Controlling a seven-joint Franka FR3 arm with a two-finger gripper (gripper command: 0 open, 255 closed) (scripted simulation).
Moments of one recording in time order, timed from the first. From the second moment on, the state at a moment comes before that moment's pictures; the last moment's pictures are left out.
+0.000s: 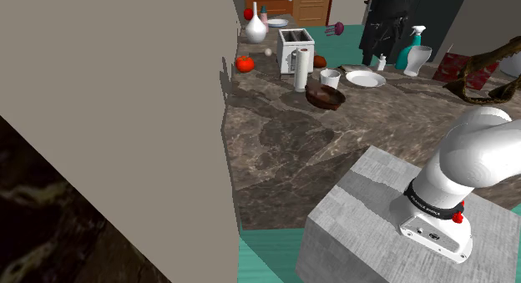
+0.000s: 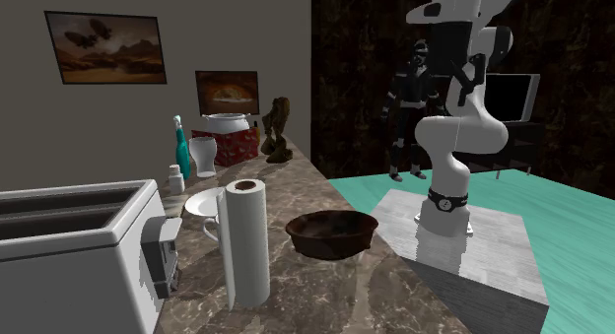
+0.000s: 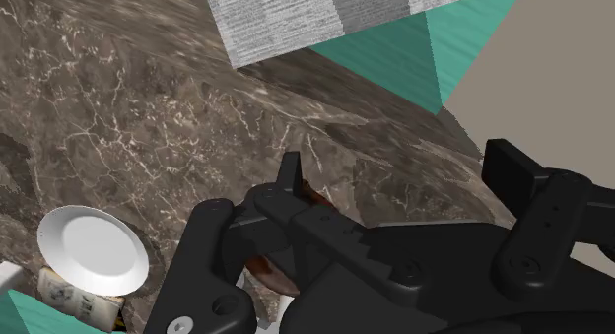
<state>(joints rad) 0.01 -0.81 -0.07 -2.32 -0.08 1.48 0.16</state>
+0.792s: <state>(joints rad) 0.00 -0.52 -0.22 -2.27 -0.16 1.71 0.00</state>
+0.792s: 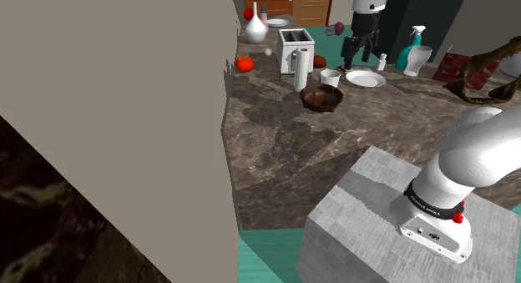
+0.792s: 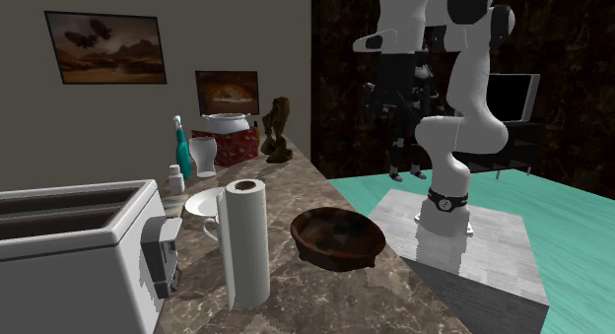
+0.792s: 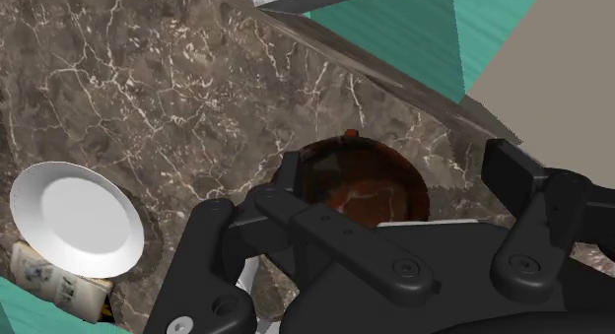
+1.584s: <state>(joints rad) -0.02 -0.08 -0.37 -2.04 -0.10 1.91 -0.21</state>
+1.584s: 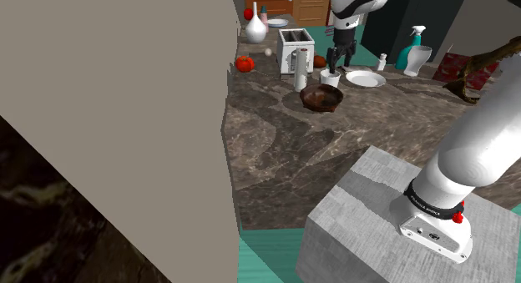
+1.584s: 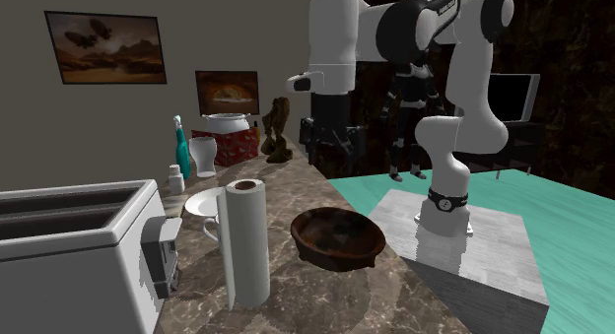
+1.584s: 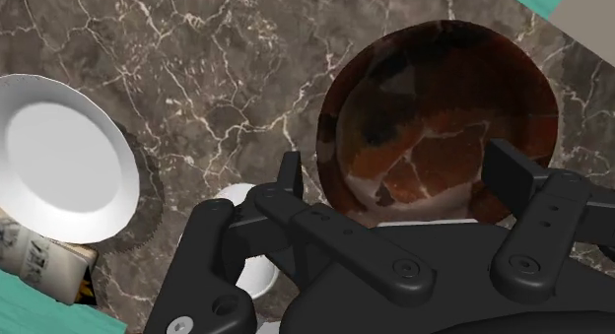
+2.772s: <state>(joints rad) -0.17 0.55 -0.38 -1.50 0.11 1.95 -0.45</state>
